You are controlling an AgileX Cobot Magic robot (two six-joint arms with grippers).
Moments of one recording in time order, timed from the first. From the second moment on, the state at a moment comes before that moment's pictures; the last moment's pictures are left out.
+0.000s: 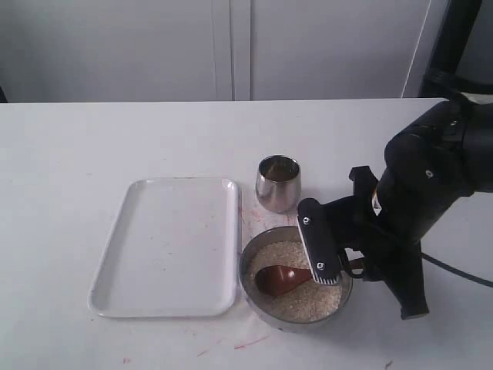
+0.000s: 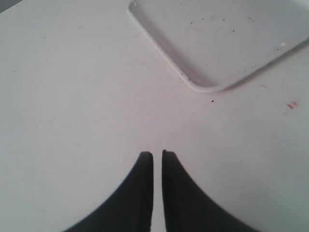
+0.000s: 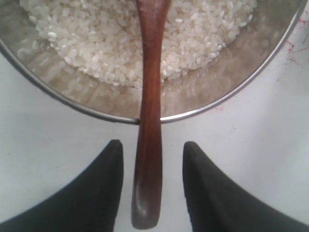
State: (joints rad) left arm -0.16 0.00 -0.02 0.01 0.39 0.24; right arm 0.40 1.56 -0.89 -0.22 0.73 -1.05
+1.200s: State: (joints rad) left arm -0.16 0.00 -0.02 0.01 0.39 0.24; right arm 0.40 1.58 -0.89 -0.22 0.70 -1.02
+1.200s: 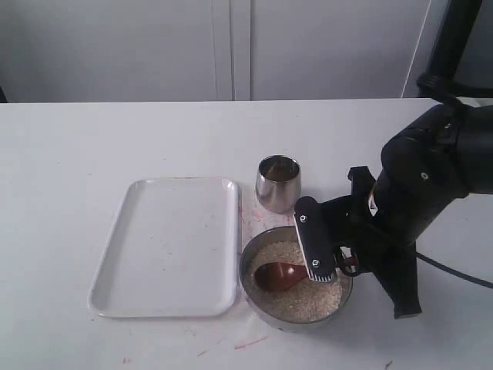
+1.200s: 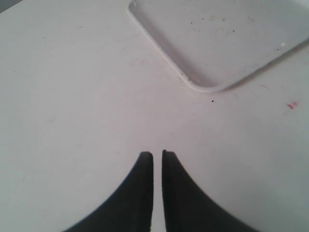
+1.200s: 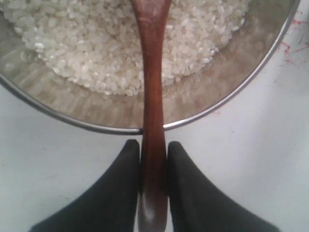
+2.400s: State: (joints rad) left arm -0.16 0.00 -0.02 0.01 0.39 0.24; right arm 0.63 1.26 -0.89 -0.74 1.15 -0.49
